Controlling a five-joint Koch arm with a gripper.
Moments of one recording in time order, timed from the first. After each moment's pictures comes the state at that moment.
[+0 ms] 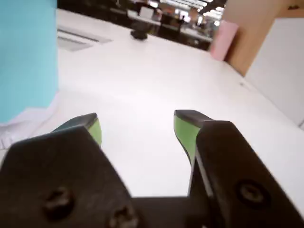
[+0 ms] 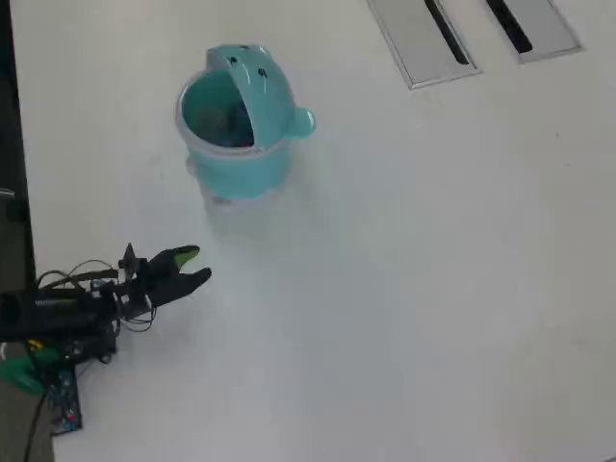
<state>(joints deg) -6.5 131.3 169.9 -37.5 -104.5</state>
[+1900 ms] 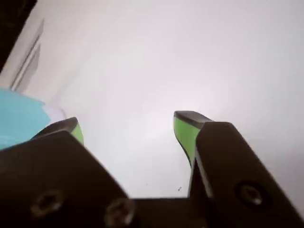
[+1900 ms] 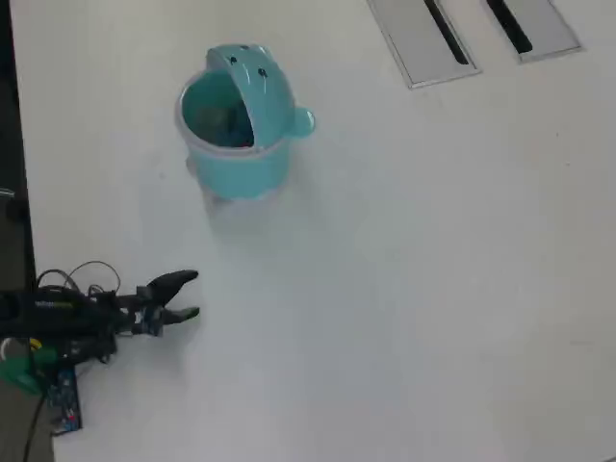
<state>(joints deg) -1.8 131.3 177.5 -15.4 -42.9</state>
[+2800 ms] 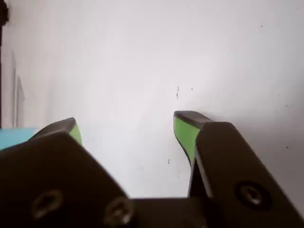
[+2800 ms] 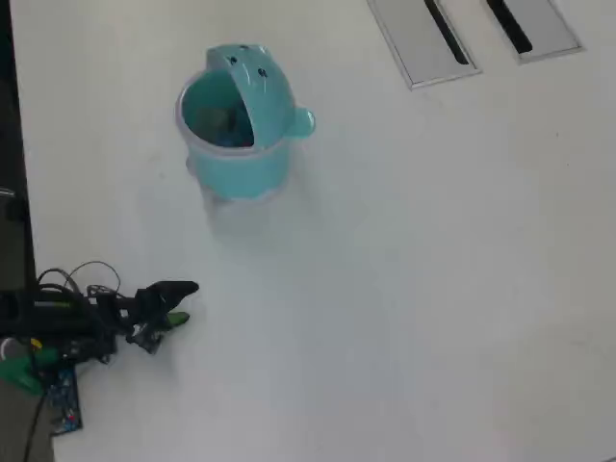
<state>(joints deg) -2.5 131.3 177.5 -4.3 -23.4</state>
